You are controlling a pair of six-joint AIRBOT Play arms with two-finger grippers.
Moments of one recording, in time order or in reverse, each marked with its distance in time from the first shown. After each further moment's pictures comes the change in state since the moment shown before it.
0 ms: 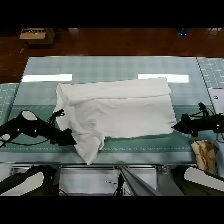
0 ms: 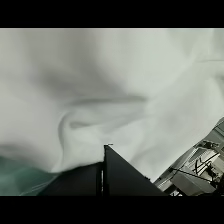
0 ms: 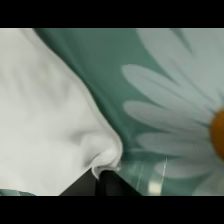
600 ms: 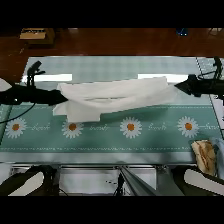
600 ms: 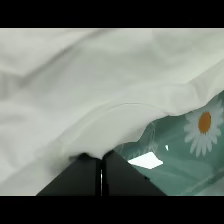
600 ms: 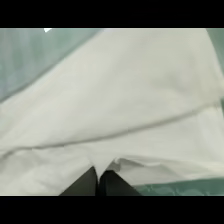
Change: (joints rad) left arm -0.002 0.108 0.464 -0.080 0.111 -0.011; right arm 0.217 0.017 0.397 0.302 -0.126 -0.077
